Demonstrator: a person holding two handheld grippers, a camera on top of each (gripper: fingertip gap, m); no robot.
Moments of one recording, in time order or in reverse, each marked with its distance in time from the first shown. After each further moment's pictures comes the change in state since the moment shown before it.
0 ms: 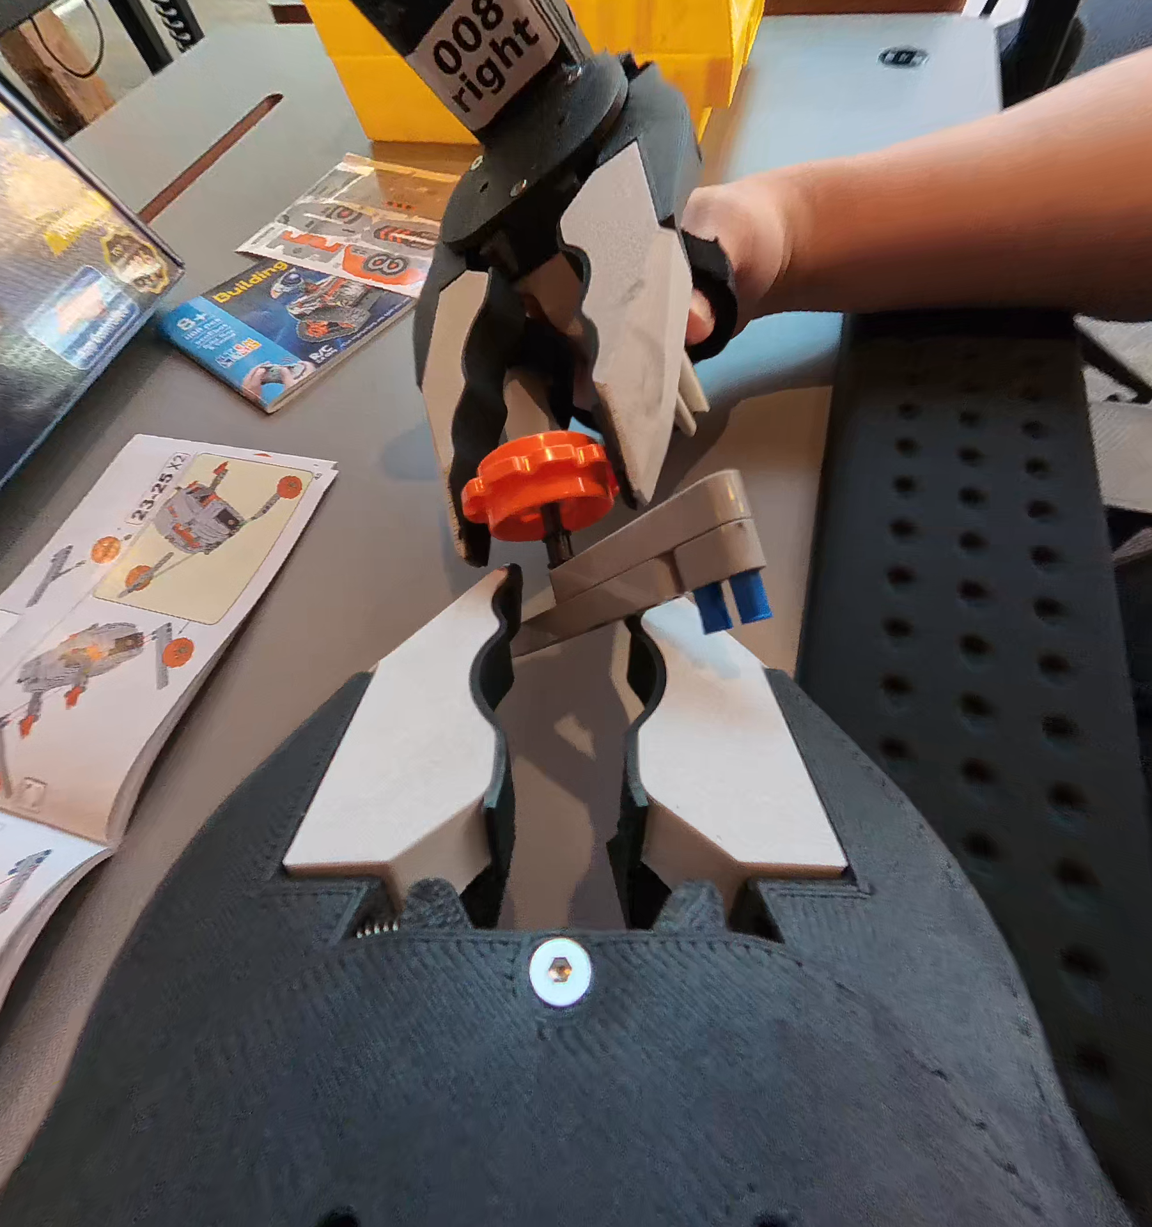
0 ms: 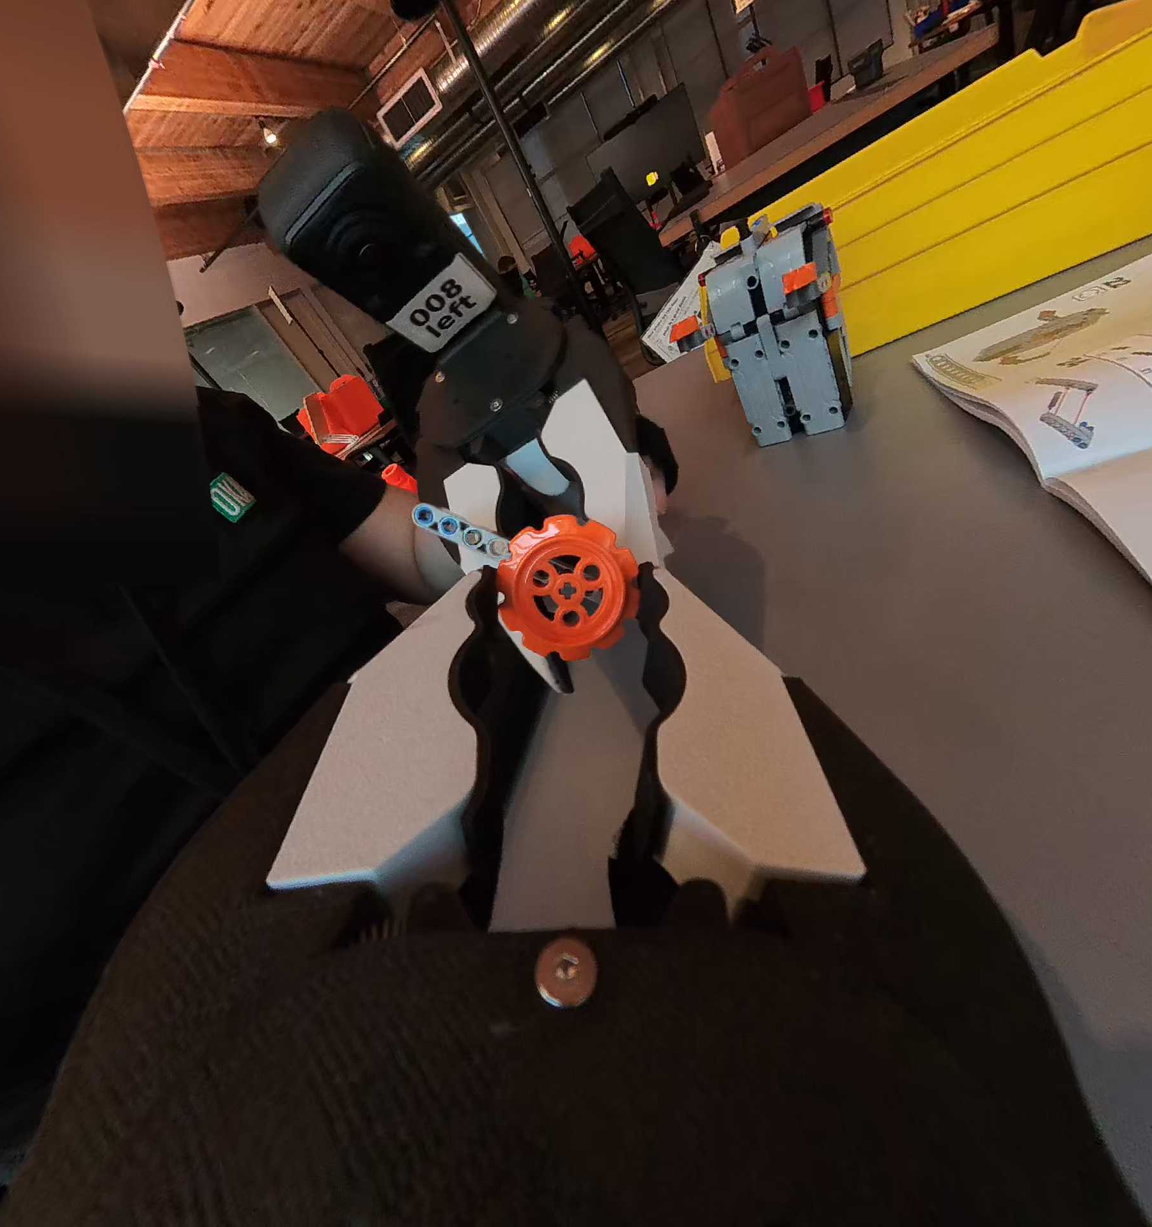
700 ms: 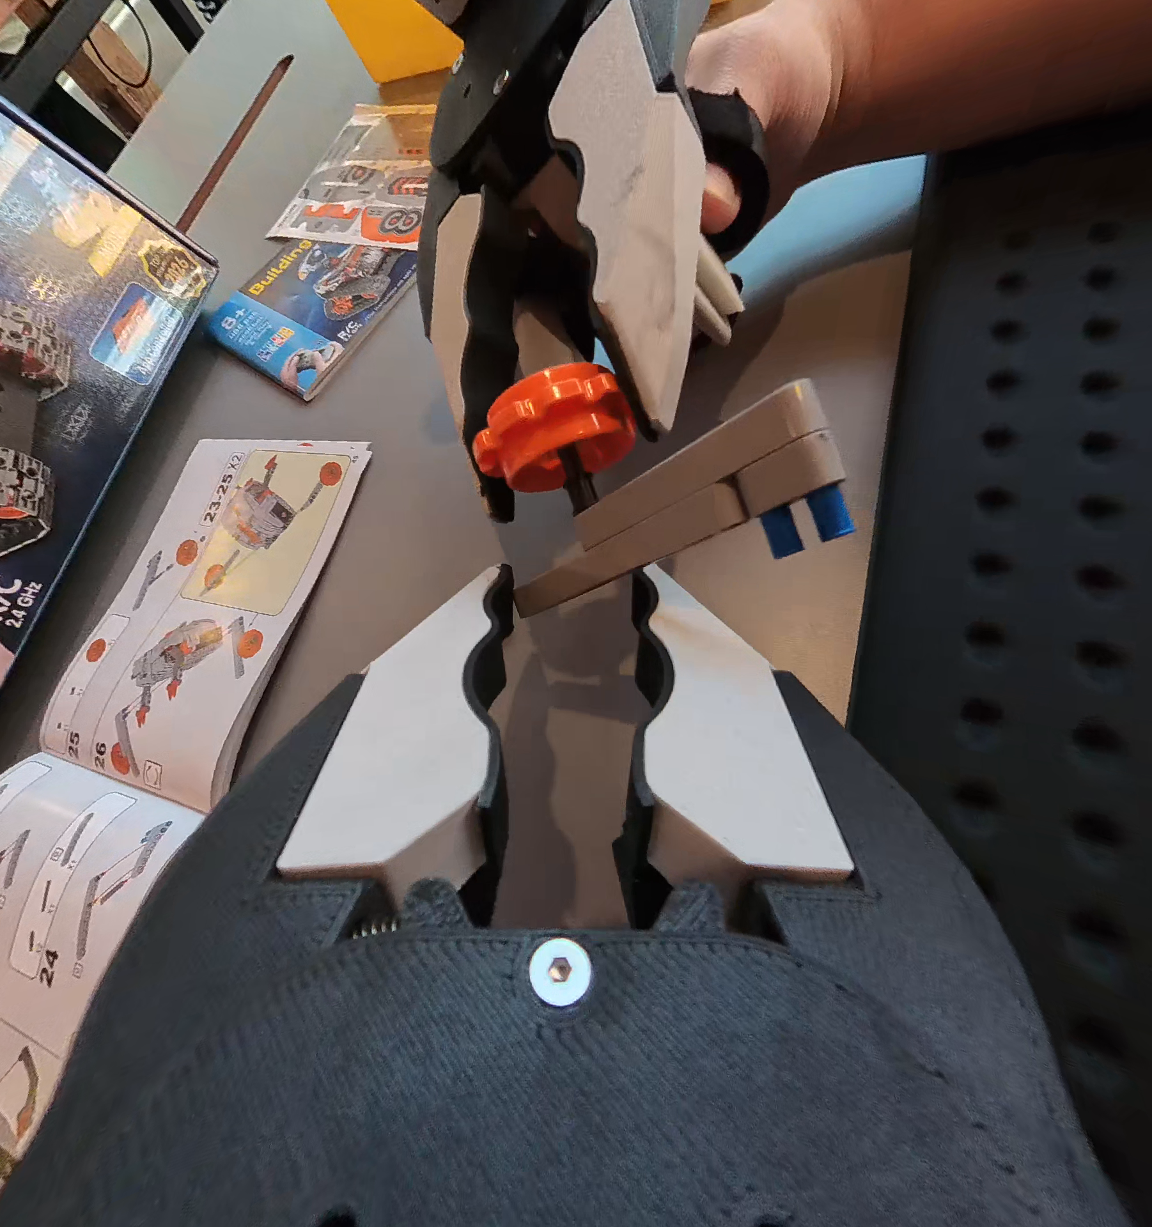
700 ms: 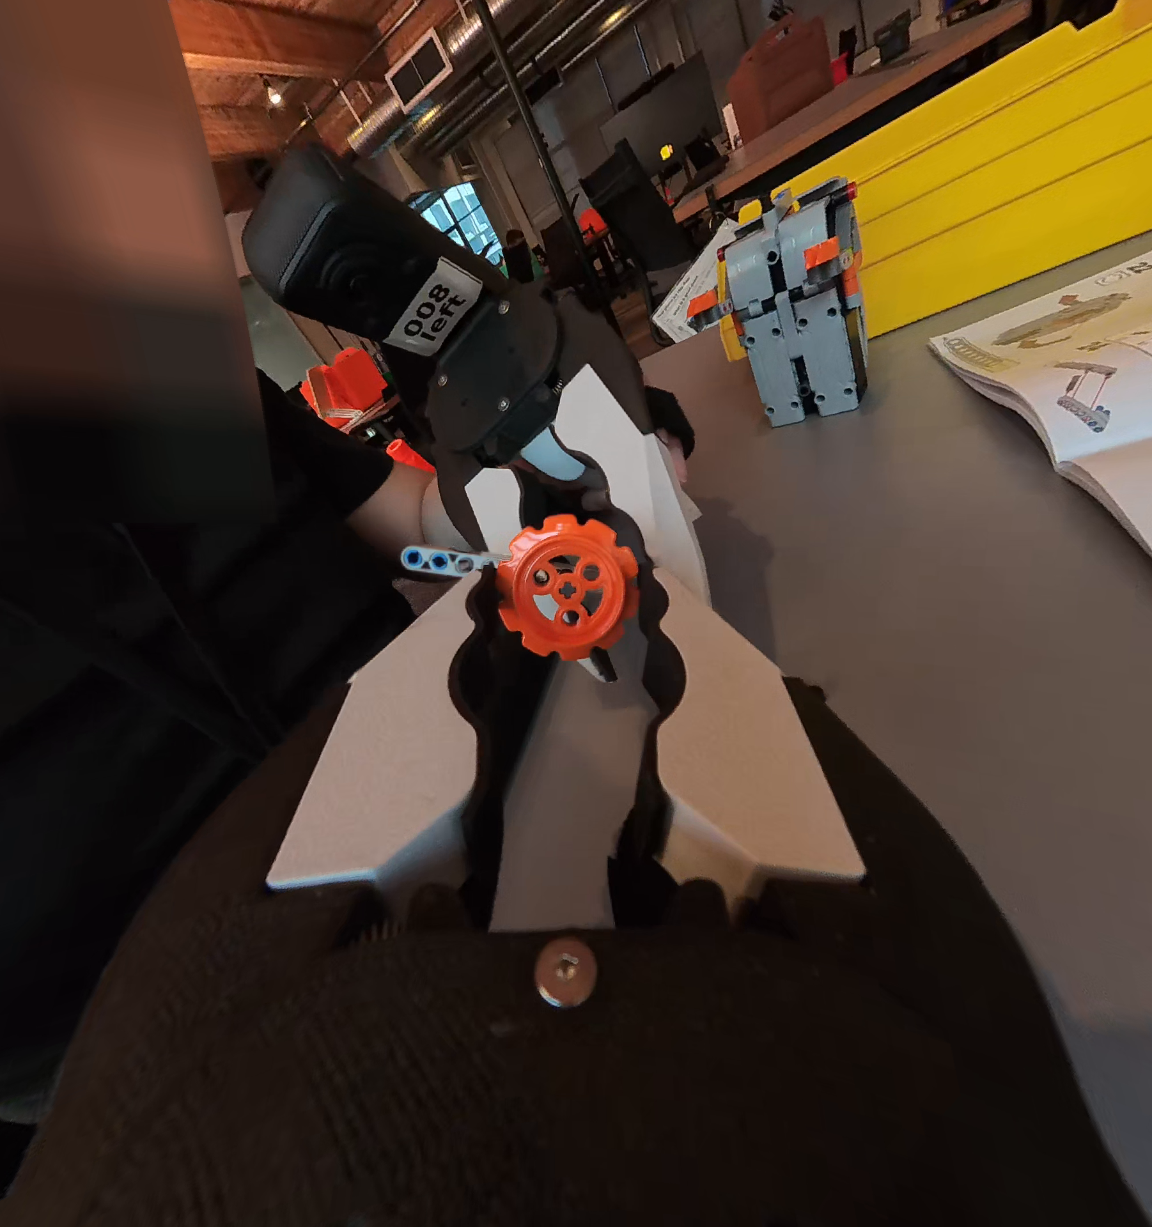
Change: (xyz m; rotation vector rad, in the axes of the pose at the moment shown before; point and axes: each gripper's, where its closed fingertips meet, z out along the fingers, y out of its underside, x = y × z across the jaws) left arm -0.005 0.013 0.005 -0.103 -0.097 0.163; right arm -0.006 0.007 -0.008 -0.031 -0.015 -0.023
